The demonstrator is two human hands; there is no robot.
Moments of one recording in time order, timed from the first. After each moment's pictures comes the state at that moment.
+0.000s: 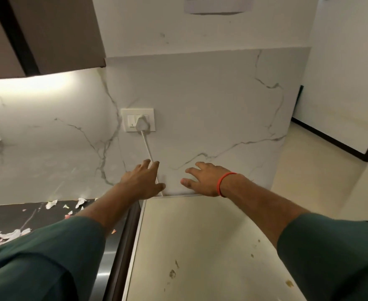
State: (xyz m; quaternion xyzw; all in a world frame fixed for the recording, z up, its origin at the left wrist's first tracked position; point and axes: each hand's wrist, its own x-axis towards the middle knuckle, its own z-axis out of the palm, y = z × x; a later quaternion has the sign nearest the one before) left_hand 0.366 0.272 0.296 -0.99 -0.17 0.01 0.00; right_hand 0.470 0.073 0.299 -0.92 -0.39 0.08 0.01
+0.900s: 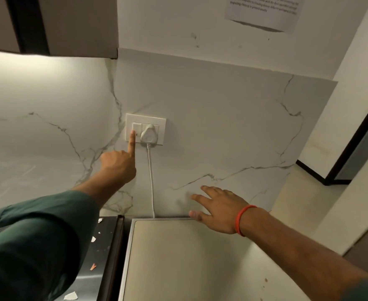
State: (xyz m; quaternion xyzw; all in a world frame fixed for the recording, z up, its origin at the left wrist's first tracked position) left_hand 0.457 0.423 0.302 -0.97 -0.23 -0.08 0.09; right_hand 0.480 0.122 0.296 -0.92 -0.38 0.10 -0.10
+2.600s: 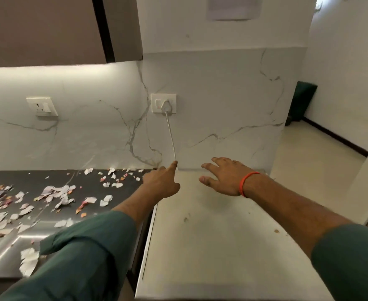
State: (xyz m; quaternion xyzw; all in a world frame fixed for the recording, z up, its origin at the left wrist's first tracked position) left_hand 0.215 0.189 0.263 -0.98 -0.22 -0.01 -0.02; right_hand 0.306 -0.015 0.299 -0.91 -0.42 0.05 -0.01
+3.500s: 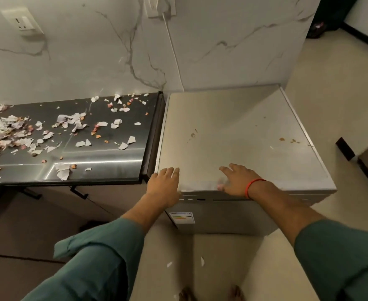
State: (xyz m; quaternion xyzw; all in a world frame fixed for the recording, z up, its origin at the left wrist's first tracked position) left_hand 0.046 0.109 0.084 -0.97 -0.16 0.17 0.03; right_hand 0.193 -0.100 0.083 -0.90 -0.36 0.27 -0.01
